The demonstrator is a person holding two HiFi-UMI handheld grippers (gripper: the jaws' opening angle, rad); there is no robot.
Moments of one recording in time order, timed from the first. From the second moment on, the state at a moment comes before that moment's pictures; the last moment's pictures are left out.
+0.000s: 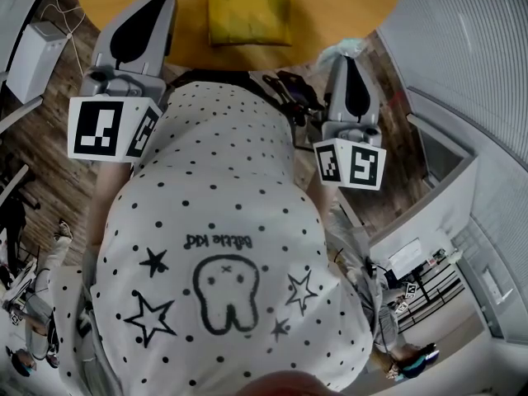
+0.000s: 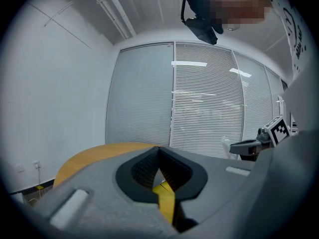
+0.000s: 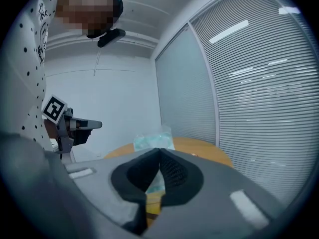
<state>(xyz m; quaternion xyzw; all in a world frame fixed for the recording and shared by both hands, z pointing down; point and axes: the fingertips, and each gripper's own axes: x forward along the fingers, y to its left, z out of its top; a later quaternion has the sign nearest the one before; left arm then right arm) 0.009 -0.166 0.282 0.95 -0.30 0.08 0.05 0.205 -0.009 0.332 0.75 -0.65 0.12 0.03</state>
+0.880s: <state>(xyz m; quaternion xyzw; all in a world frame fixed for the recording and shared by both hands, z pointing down) 0.013 -0.165 0.280 0.95 -0.29 0.08 0.05 0.207 -0.006 0.332 0.75 -0.65 0.12 0.03</state>
